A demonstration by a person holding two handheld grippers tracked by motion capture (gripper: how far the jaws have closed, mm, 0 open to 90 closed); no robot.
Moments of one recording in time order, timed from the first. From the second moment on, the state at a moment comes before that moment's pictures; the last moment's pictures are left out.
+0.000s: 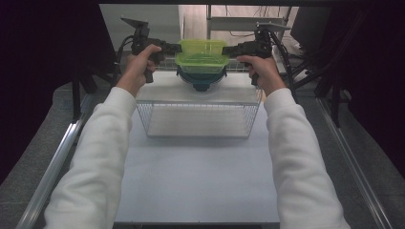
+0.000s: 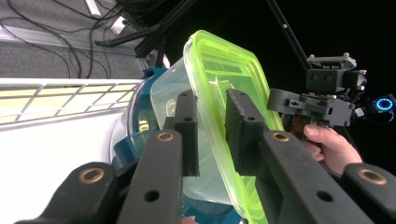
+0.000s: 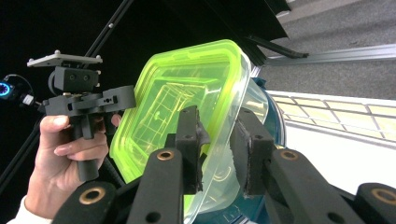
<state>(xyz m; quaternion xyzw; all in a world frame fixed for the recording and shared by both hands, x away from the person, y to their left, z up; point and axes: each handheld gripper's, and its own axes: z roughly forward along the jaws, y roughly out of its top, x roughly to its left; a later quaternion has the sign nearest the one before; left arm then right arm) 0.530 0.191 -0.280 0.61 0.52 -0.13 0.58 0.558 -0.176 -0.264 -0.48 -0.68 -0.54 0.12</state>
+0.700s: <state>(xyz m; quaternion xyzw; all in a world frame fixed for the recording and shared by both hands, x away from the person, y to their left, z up) 0.525 0.198 -0.283 0.61 0.52 -0.10 0.60 0.549 -0.173 -0.260 -0.48 -0.68 -0.55 0.06</state>
